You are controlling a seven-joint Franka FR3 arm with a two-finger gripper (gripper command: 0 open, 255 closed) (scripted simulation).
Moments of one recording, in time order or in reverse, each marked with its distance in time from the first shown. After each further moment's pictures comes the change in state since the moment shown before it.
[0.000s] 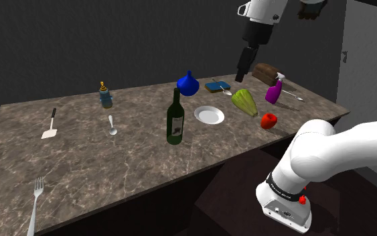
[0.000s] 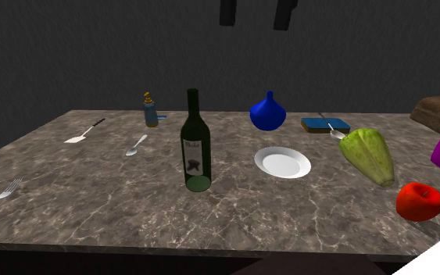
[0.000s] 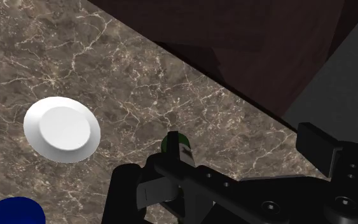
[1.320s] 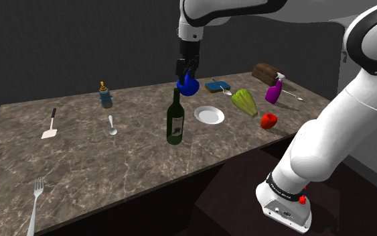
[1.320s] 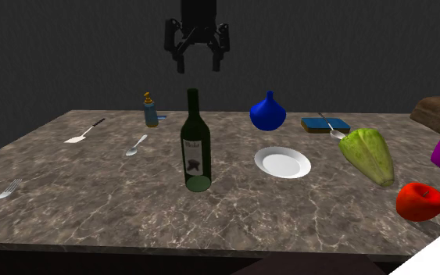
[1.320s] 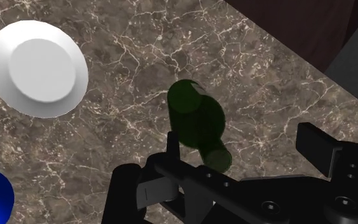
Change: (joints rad) arm -0.003 0.694 0.024 0.342 -0.014 0.269 0.009
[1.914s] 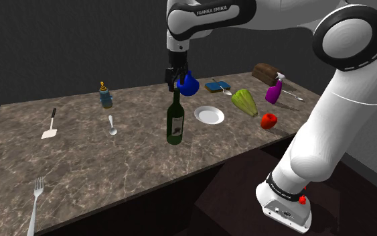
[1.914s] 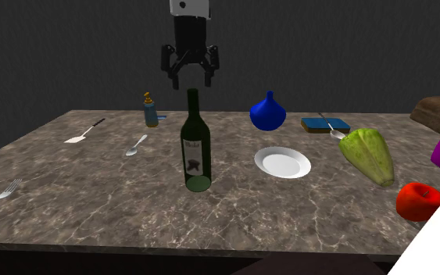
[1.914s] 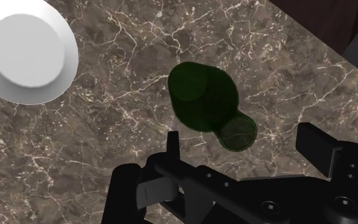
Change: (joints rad) arm 0.005 0.179 0.006 0.088 -0.008 0.070 0.009
